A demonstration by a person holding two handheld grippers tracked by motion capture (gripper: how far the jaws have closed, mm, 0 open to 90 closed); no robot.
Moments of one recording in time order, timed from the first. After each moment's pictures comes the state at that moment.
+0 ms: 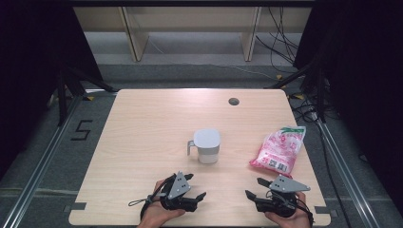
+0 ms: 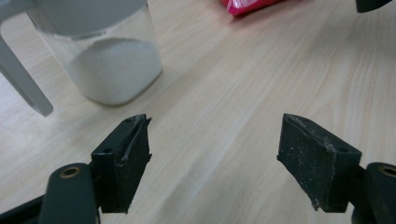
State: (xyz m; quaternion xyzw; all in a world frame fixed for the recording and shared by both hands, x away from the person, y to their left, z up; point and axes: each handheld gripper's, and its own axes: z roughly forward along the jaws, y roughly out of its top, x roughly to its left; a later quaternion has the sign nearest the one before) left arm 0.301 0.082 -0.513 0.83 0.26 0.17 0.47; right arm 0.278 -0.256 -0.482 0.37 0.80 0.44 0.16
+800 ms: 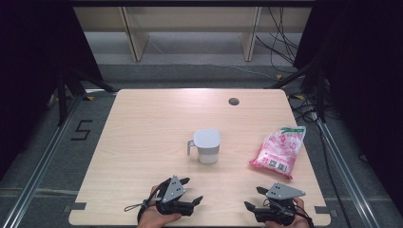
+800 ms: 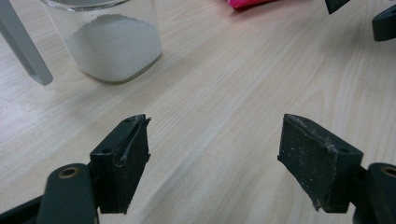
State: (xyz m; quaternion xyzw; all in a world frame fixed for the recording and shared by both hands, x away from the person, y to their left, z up) left arm 0.292 0.090 -0.519 0.81 0.28 0.15 0.49; right arm 0.266 -0.254 -0.494 0.36 0.83 0.41 0.14
